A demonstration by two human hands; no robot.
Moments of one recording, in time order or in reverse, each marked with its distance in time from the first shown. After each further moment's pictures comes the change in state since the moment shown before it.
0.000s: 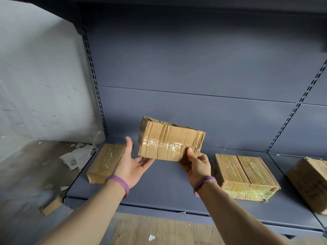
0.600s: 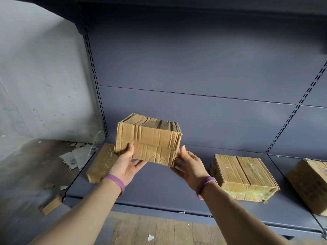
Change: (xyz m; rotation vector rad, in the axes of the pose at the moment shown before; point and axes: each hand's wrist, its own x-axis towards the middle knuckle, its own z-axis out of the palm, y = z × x) left_hand 0.004 0.008 -0.012 0.101 0.044 0.063; right_hand -0.006 -0.001 0.002 -0.283 -0.327 0.103
